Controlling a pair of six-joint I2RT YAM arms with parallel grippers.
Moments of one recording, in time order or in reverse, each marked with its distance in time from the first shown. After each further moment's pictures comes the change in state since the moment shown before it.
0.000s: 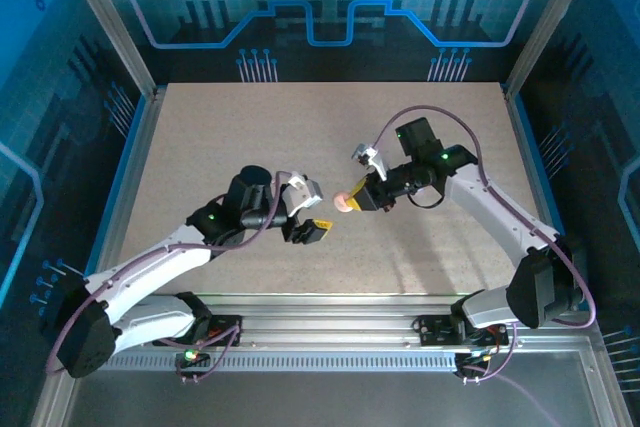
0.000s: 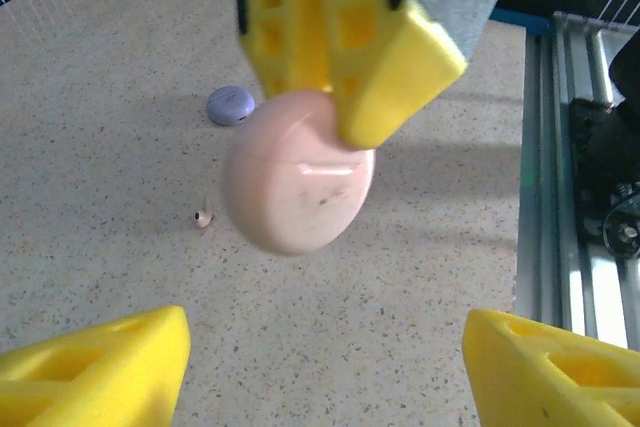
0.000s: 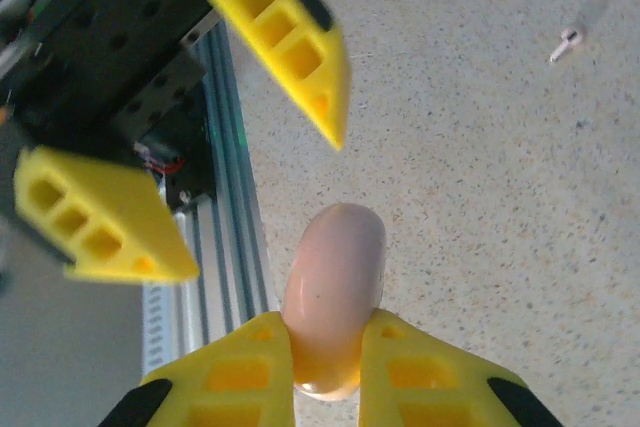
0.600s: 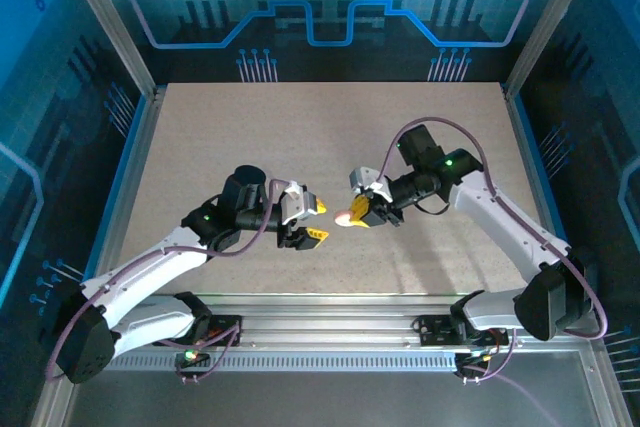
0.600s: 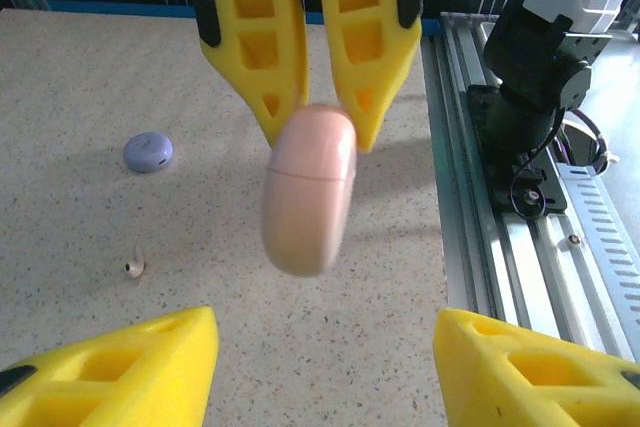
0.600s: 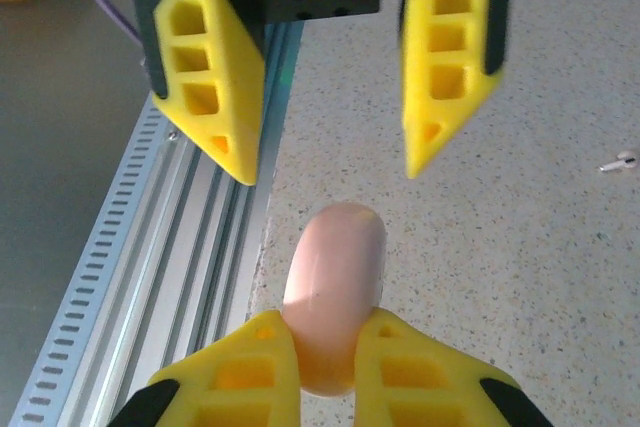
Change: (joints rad) left arm 0.018 -0.021 -0.010 -0.020 0.203 0.162; right arm 0.067 -0.068 0.007 -0.153 0.002 -0.518
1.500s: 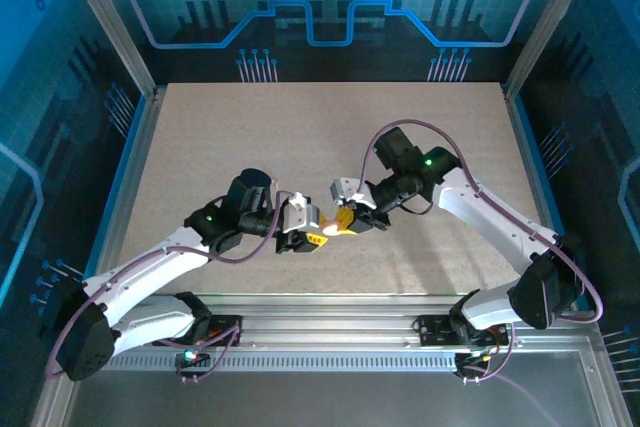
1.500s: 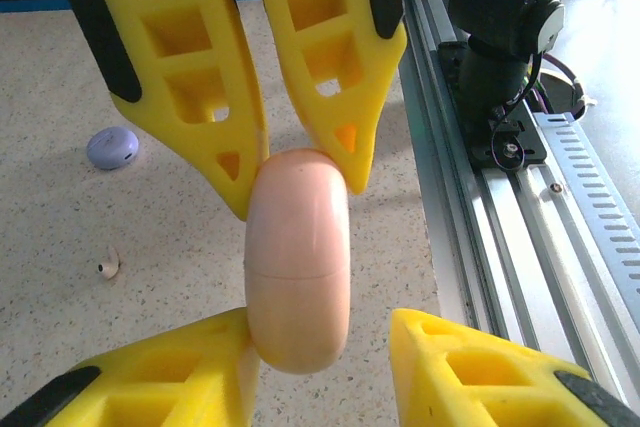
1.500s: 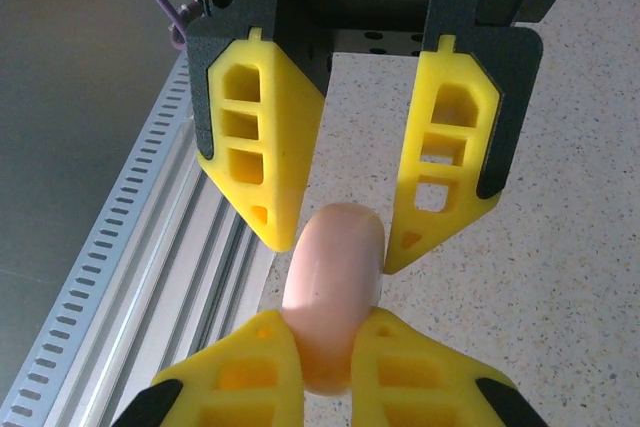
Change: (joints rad) left arm -0.028 0.011 0.000 -0.071 0.018 0.130; right arm 0.118 0.071 0.065 -0.013 0.055 -0.028
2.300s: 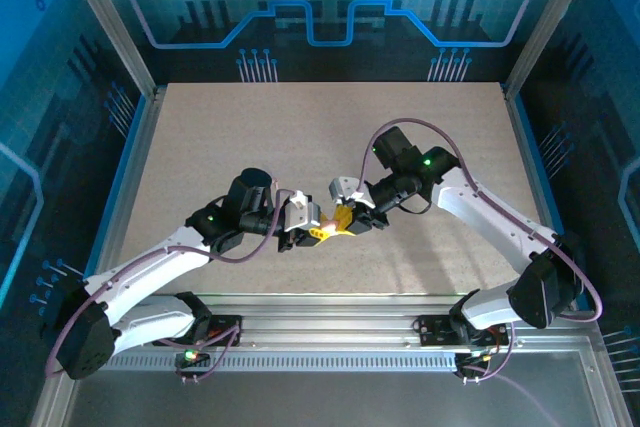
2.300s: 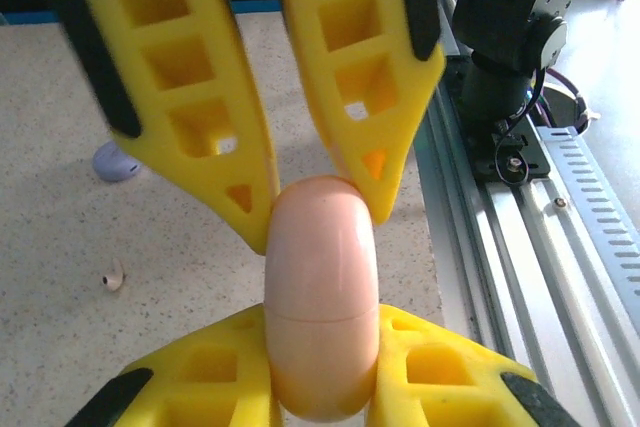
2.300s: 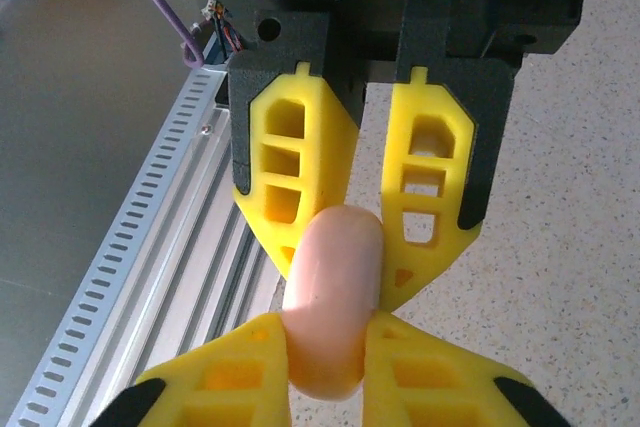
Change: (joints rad) left arm -0.008 0.007 0.000 0.039 -0.002 -0.029; right arm 0.005 0.005 0.004 0.014 -0.033 0.022
